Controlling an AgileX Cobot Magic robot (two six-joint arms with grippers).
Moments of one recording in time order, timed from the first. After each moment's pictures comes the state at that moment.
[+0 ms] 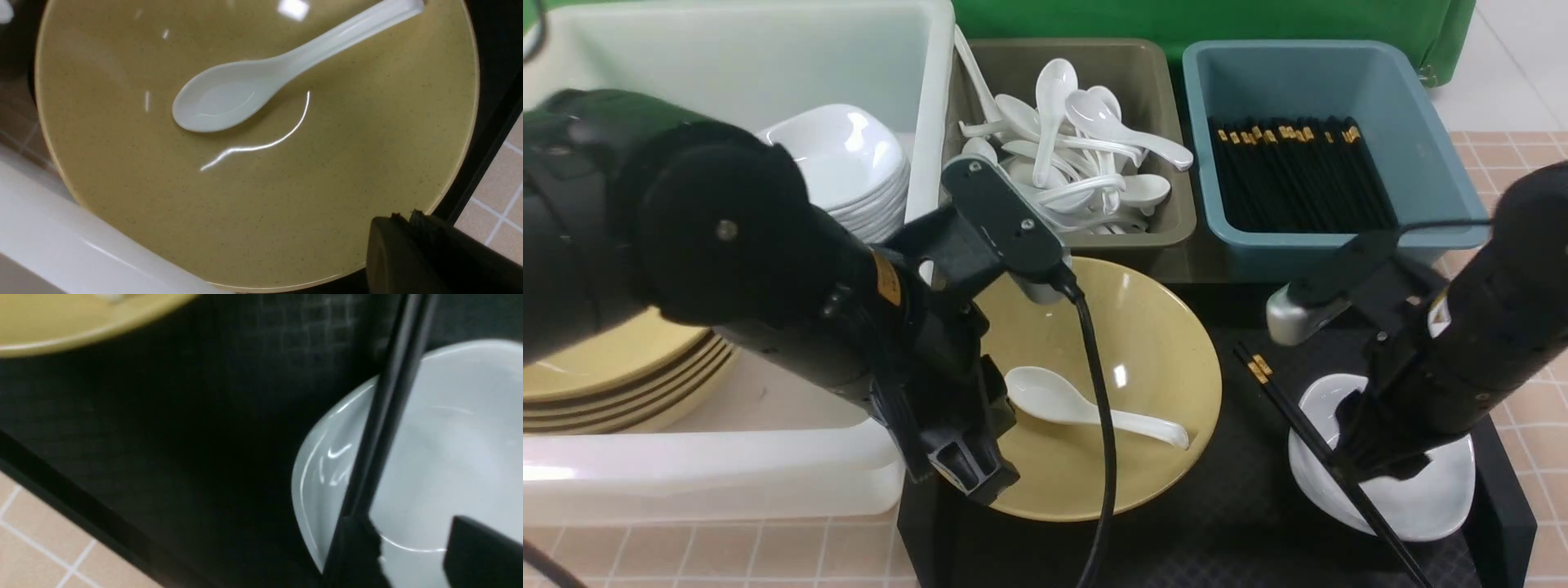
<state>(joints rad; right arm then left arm) 0.40 1.54 -0.97 0.03 0.92 -0.22 -0.66 1.37 -1.06 -0.16 0.89 0.43</state>
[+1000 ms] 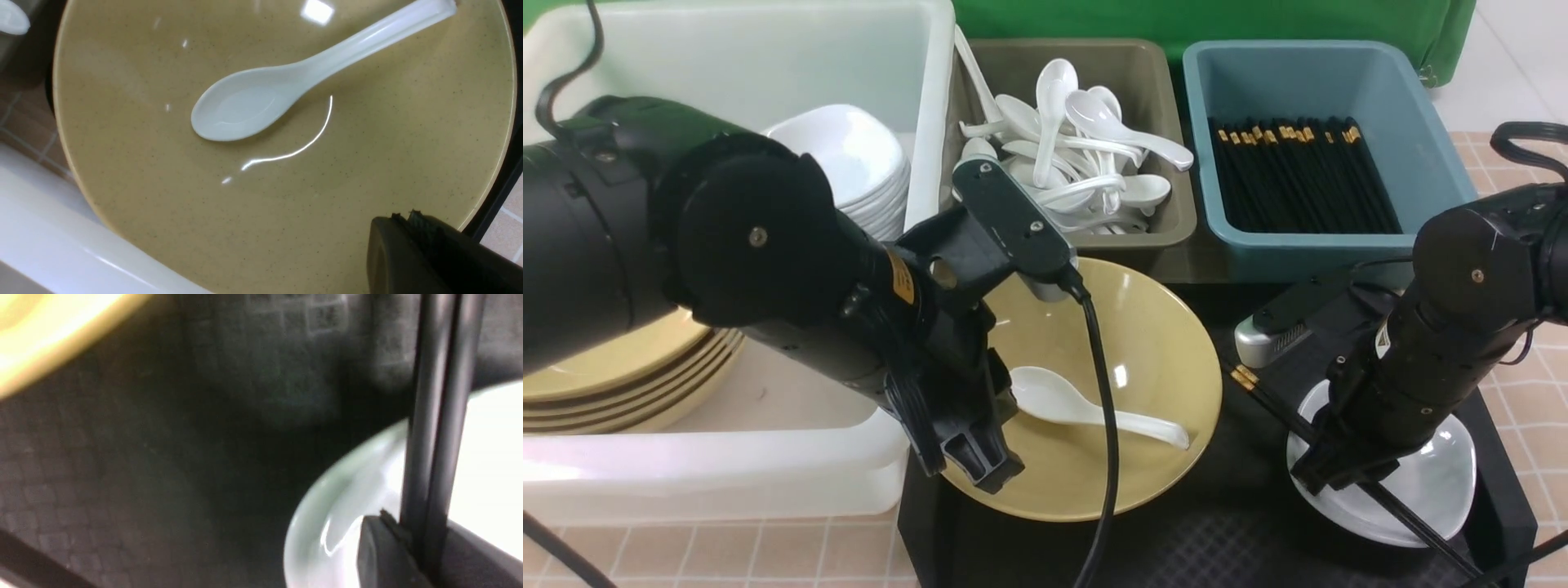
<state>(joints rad) 0.40 1.64 -0.98 0.03 0.85 -0.22 -0.66 1.39 -1.06 -0.12 0.85 0.42</state>
